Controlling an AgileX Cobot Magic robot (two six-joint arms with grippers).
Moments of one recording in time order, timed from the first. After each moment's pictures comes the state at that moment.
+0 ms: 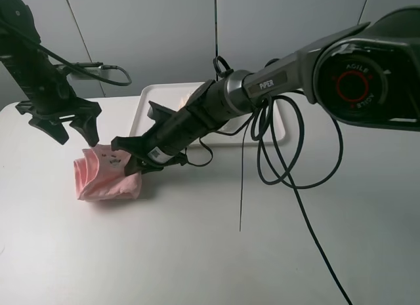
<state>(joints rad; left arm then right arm) -0.11 1.95 -1.37 -0.11 1.06 0.16 0.73 2.43 -1.64 1.18 0.65 -0.57</state>
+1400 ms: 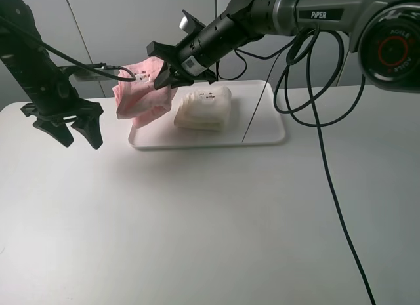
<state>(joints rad) -0.11 1.95 -1.37 -0.16 1.09 0.21 0.48 2.41 -2.04 0.91 0.89 -0.33</state>
